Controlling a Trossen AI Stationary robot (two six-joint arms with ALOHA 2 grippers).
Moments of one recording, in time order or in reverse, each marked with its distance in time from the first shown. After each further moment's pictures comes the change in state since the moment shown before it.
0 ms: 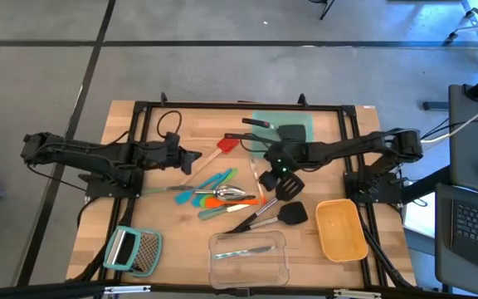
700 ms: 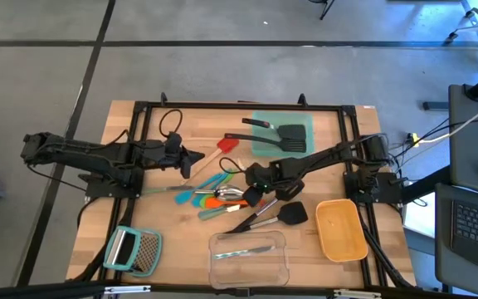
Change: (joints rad) left arm 0.000 0.000 0.000 0.091 0.061 0.160; right arm 0.153 0.344 0.281 -0.170 0.194 0.057
